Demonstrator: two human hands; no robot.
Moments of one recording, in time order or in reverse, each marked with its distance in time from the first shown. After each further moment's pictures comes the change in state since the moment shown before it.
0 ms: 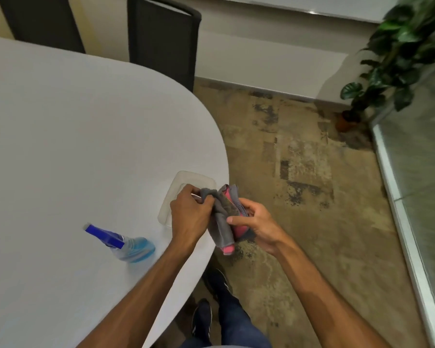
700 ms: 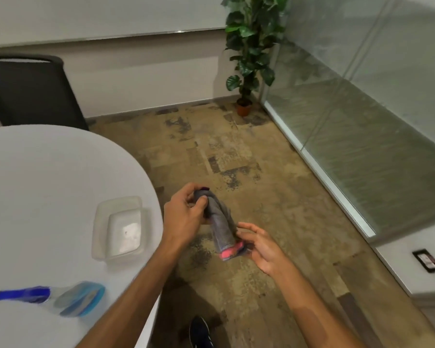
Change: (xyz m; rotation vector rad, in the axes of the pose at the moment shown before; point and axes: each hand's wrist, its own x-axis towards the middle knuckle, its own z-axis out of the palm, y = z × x) left_hand -0.116 0.041 0.062 -0.096 -0.597 0.449; right_hand -0.182 0.098 -0.057 0.598 0.659 0.062
